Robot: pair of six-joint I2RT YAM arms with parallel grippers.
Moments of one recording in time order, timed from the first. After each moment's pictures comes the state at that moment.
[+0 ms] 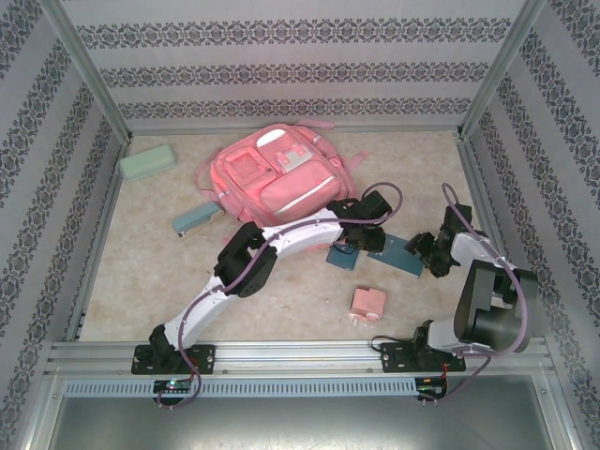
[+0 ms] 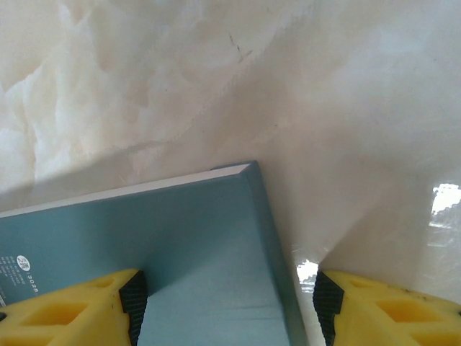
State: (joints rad) left arm -0.94 2.48 2.15 -0.71 0.14 -0.66; right arm -0.28 1.42 0.67 -0.55 -0.23 0.52
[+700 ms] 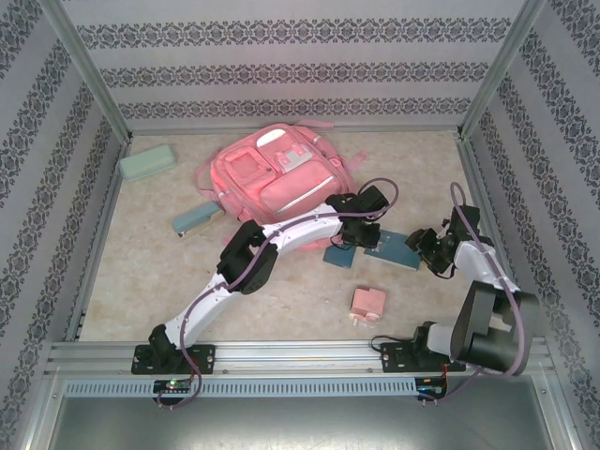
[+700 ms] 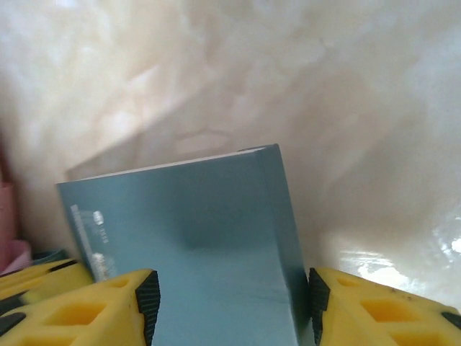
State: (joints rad) left arm -0.91 2.53 2.23 -0.80 0.16 -0.66; right arm -0.30 1.26 0.64 -0.53 -0.39 0.53
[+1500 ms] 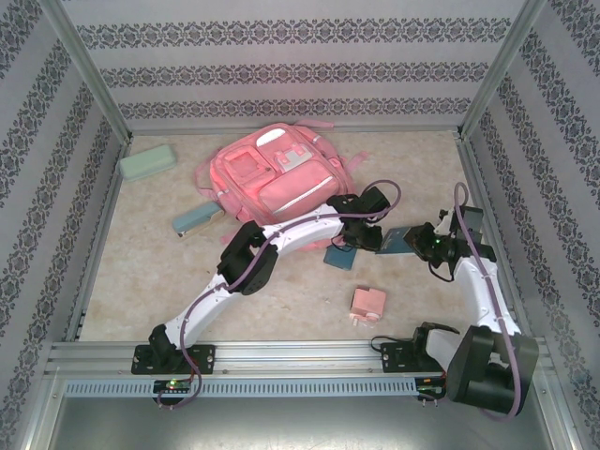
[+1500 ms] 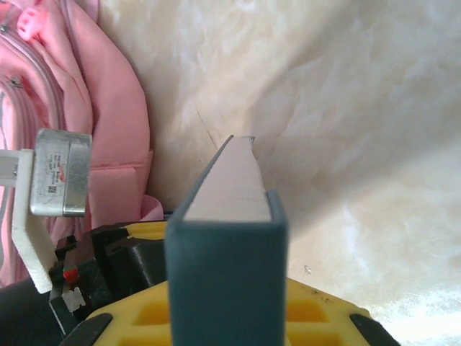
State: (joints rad) left arm -0.92 2.52 2.24 -0.82 0.20 -0.63; right arm -0.26 1.05 0.63 -0.55 -0.50 0.57
